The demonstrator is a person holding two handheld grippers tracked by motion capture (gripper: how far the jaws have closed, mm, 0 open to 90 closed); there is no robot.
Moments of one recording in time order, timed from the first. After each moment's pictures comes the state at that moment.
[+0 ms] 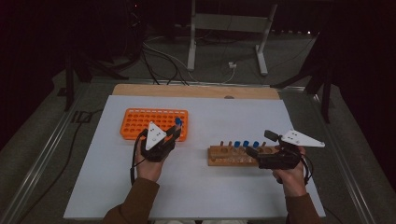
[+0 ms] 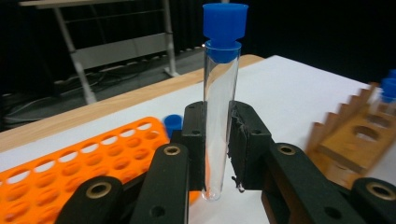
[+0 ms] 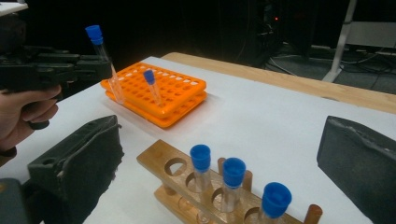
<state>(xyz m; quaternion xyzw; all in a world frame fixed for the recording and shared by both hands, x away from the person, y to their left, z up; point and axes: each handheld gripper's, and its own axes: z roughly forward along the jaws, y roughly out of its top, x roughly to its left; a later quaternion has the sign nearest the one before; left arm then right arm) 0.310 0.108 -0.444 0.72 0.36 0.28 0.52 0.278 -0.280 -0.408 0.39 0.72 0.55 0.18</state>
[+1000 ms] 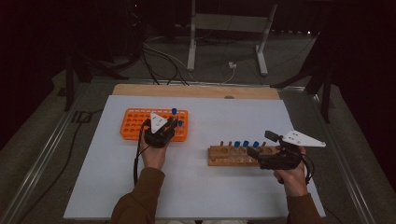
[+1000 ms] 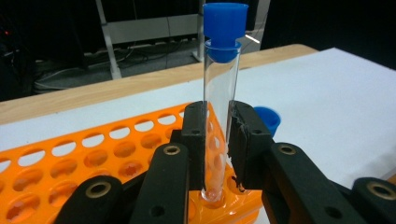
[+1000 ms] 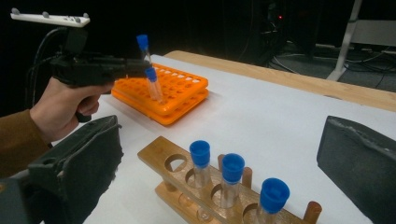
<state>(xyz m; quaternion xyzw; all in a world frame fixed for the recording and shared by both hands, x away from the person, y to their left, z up) 0.365 0.105 -0.476 0.71 0.43 0.28 0.48 0.279 -0.284 -0.410 0.38 0.72 0.55 0.18</state>
